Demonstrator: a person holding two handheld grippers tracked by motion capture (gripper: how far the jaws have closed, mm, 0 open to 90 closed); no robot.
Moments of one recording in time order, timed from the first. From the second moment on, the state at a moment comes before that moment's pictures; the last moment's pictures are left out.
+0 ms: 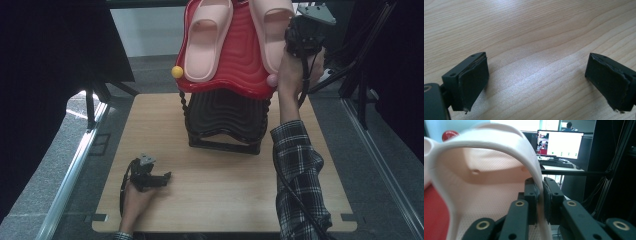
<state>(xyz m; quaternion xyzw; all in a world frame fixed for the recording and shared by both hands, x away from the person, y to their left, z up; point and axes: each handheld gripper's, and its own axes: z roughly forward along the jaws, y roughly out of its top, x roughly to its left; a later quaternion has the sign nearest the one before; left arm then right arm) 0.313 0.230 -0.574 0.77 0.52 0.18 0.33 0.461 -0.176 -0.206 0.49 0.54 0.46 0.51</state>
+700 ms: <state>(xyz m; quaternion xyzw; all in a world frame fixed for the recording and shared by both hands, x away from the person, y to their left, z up) 0.313 0.229 -0.574 0.77 0.52 0.18 0.33 0.426 -0.233 -0.235 0.45 0.54 0.52 0.49</state>
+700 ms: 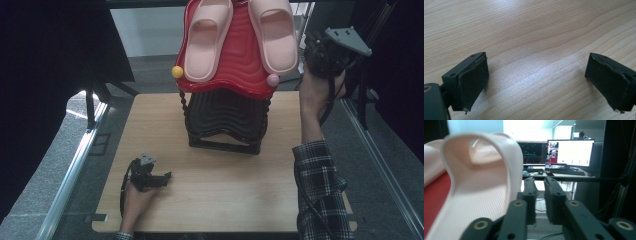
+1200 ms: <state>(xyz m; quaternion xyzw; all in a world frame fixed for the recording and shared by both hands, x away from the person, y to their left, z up) 0.313 0.229 -0.574 0.77 0.52 0.19 0.33 0.398 -0.239 -0.312 0.38 0.55 0.57 0.47</state>
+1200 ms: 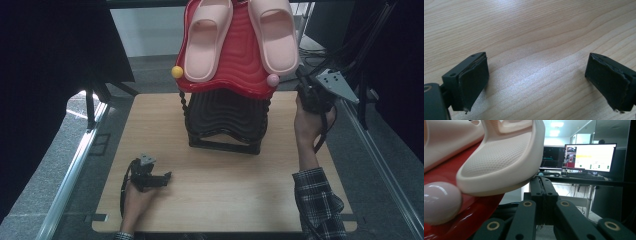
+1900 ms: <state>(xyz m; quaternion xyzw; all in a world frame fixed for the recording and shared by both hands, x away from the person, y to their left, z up) 0.313 0.228 -0.575 0.76 0.52 0.19 0.33 0.412 -0.221 -0.293 0.36 0.58 0.57 0.46</state>
